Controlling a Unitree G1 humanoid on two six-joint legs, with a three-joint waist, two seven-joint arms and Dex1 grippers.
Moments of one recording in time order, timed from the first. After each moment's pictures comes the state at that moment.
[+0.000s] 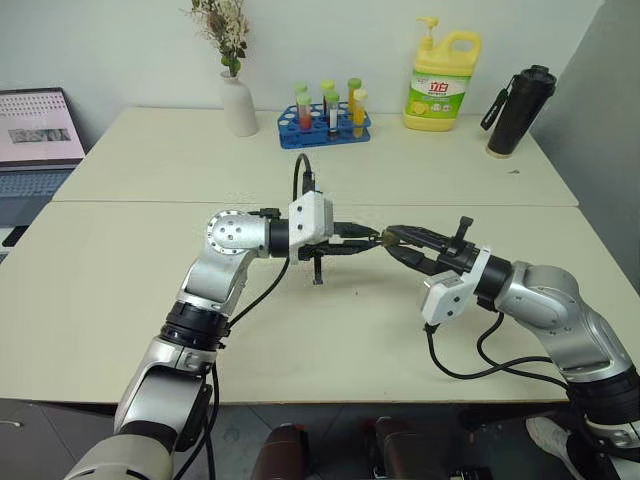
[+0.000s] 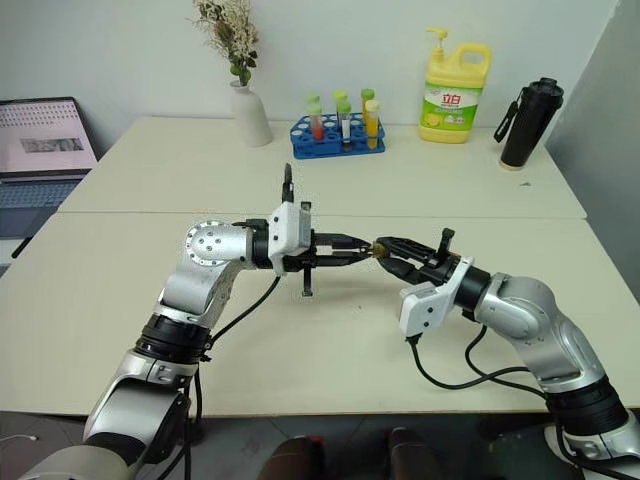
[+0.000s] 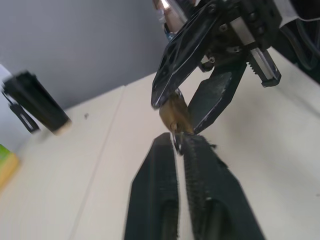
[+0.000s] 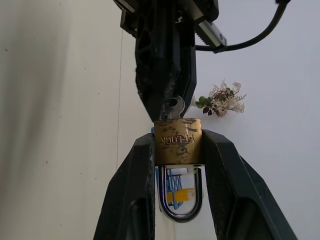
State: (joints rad) left arm -0.74 0.41 -0.19 0.17 -0.24 0.05 -1.20; right arm -0.35 -0.70 0.16 -0.27 -0.39 -0.45 0.55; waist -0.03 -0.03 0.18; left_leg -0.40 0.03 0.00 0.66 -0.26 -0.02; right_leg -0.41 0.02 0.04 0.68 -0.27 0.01
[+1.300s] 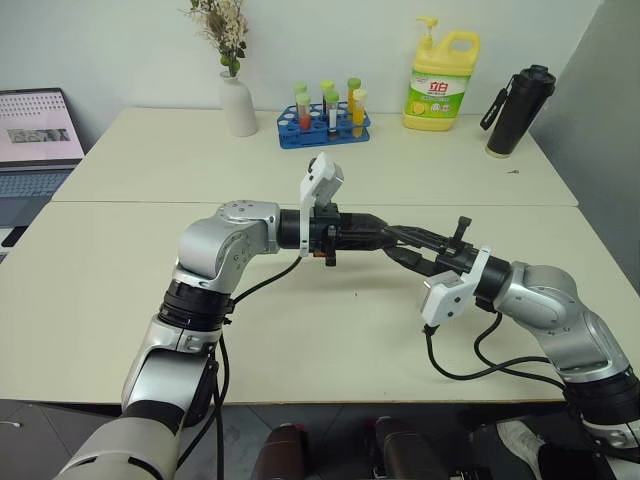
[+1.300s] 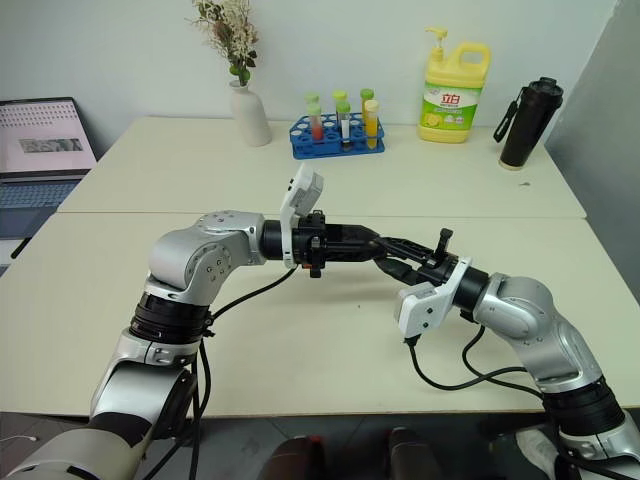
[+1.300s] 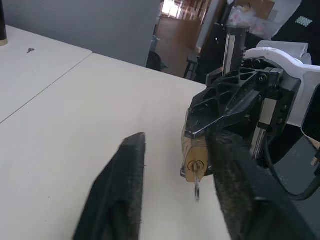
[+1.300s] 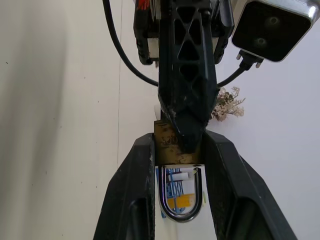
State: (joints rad) left arm -0.85 0.40 -0.15 0.07 -0.53 0.80 -1.10; right arm -0.35 -0.68 0.15 -0.27 -0.37 -0.45 0.57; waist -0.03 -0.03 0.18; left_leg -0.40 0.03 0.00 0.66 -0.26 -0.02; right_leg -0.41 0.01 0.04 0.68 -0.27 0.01
